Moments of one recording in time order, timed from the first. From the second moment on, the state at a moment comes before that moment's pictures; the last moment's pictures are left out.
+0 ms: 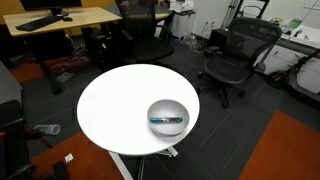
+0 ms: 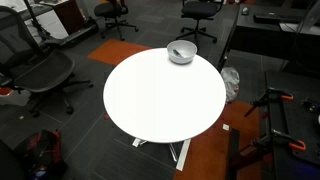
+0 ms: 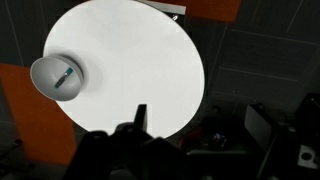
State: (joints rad) arm 0.11 -0.59 0.26 -2.30 0.02 1.91 0.19
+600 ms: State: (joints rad) arm 0.11 -0.59 0.26 -2.30 0.02 1.91 0.19
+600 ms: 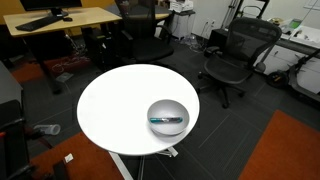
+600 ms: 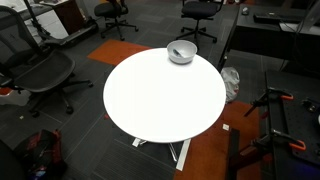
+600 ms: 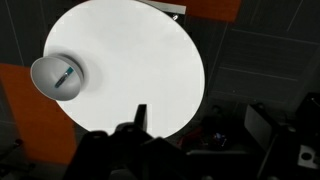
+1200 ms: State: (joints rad) arm 0.06 -0.59 0.14 -2.27 0.02 1.97 0.21
